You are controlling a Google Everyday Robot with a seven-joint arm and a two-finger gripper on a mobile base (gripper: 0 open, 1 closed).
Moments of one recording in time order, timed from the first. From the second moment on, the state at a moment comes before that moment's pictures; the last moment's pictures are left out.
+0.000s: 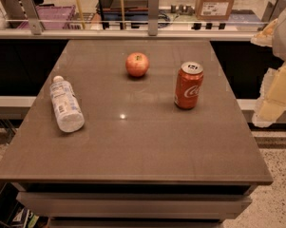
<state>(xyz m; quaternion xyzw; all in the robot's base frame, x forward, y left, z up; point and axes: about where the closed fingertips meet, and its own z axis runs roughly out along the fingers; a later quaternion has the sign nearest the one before) 0.438 -0.213 0.988 -0.60 0.78 -0.05 0.18</state>
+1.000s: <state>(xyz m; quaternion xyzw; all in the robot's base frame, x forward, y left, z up) 0.444 -0.236 1.006 -0.54 0.80 0.03 0.27</state>
